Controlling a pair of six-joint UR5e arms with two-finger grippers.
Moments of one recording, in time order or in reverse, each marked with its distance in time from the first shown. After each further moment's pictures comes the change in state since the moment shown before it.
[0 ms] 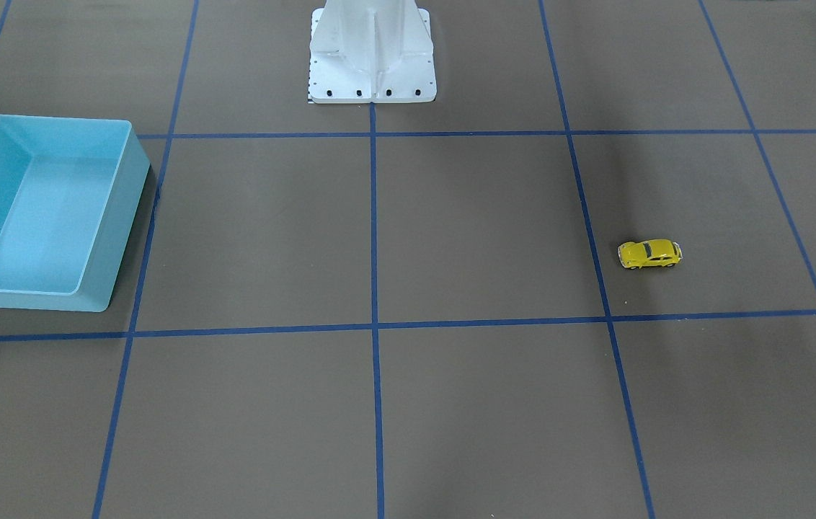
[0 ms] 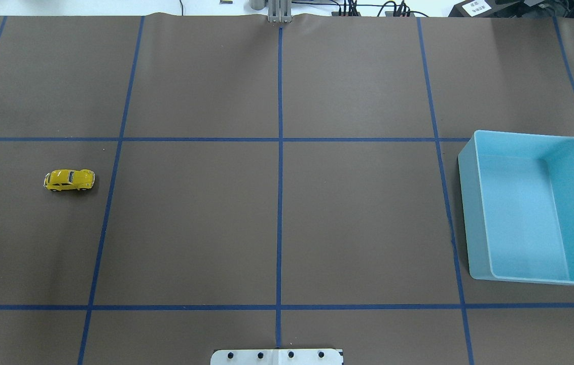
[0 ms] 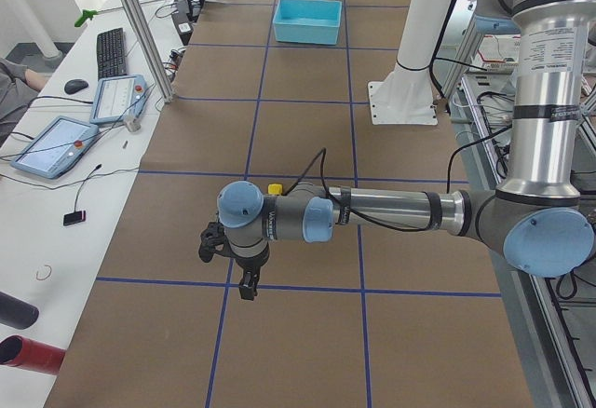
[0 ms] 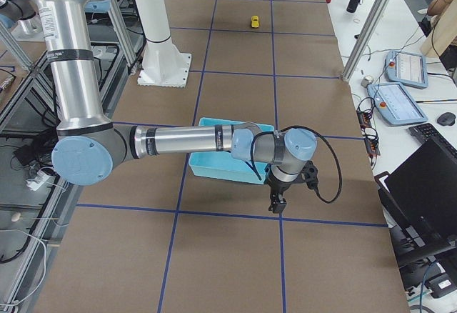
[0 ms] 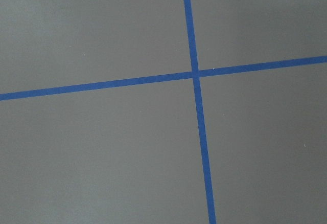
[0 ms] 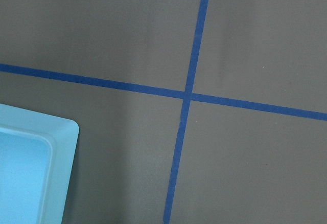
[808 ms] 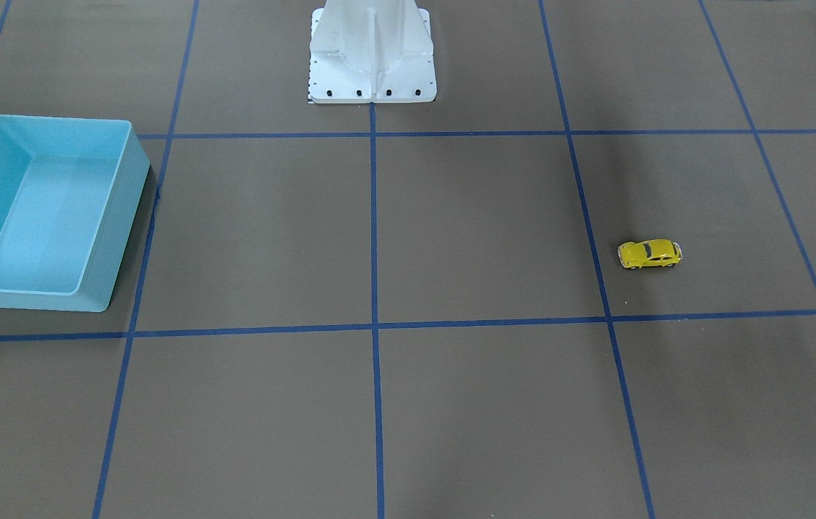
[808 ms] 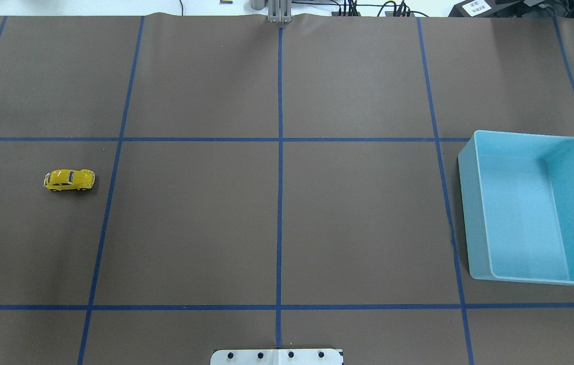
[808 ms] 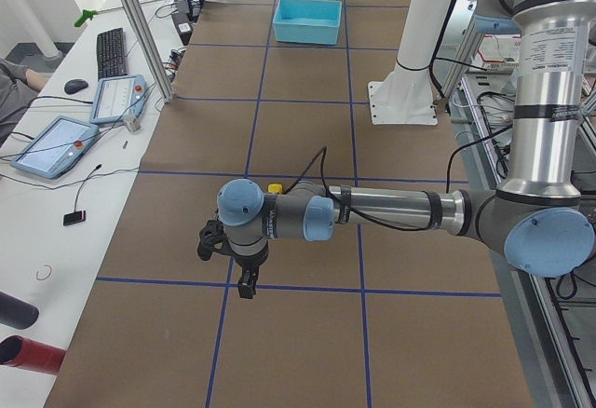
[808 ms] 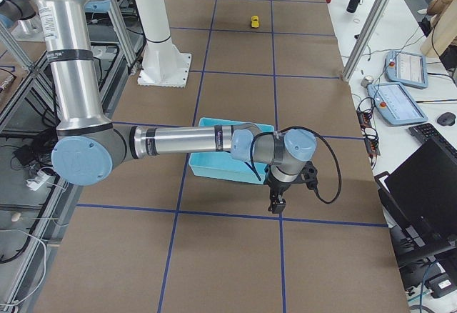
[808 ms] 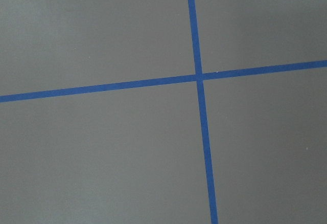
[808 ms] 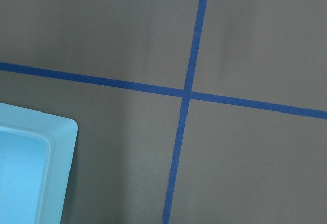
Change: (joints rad) left arm -0.008 -0.001 -0.015 0.002 -0.005 0.000; right arm 0.000 -0.003 -0.001 0.000 0.001 0.000
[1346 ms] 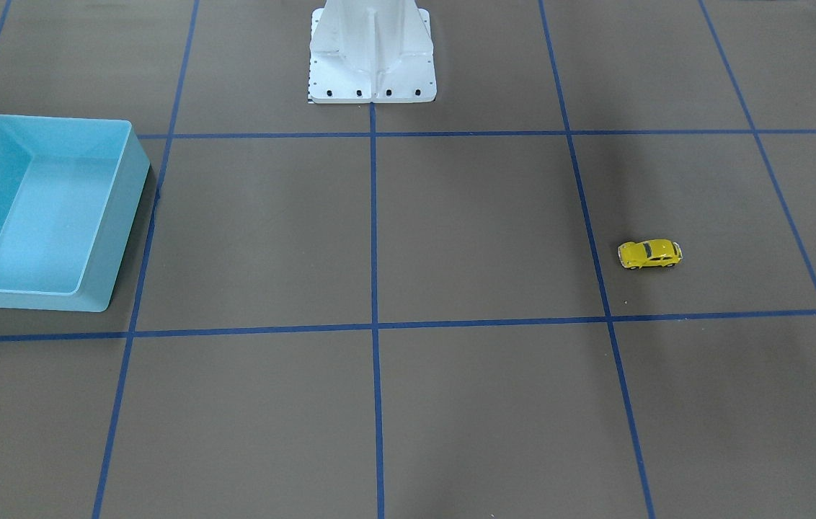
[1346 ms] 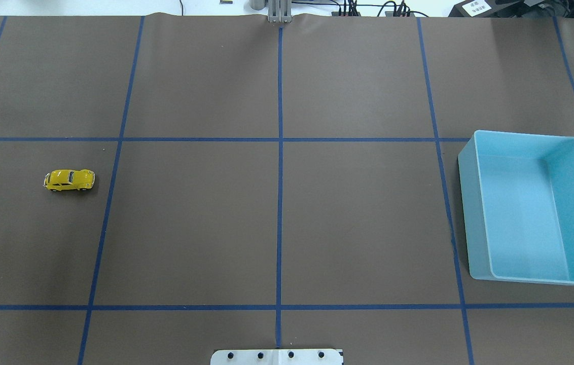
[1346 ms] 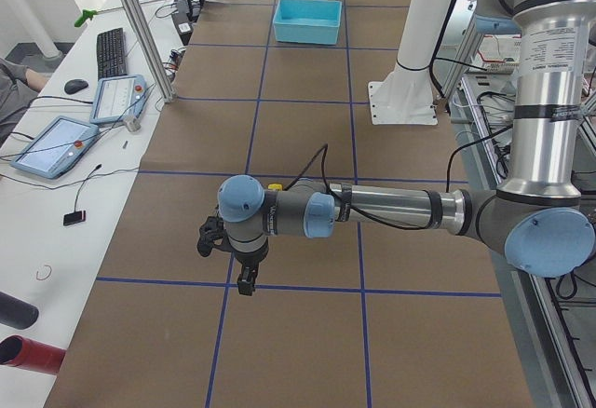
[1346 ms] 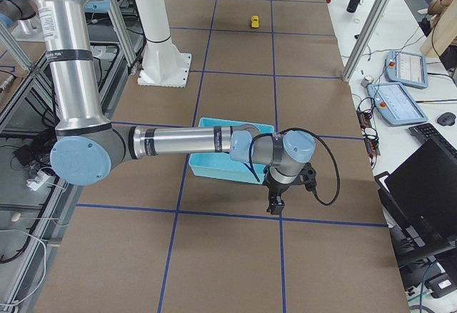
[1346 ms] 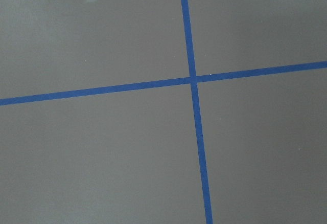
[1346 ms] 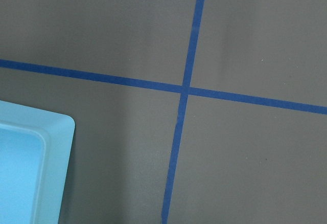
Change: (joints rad) left arm 0.000 -0.007 -0.008 0.003 -0.002 0.006; right arm 0.000 -0.006 -0.001 0.001 0.001 0.000
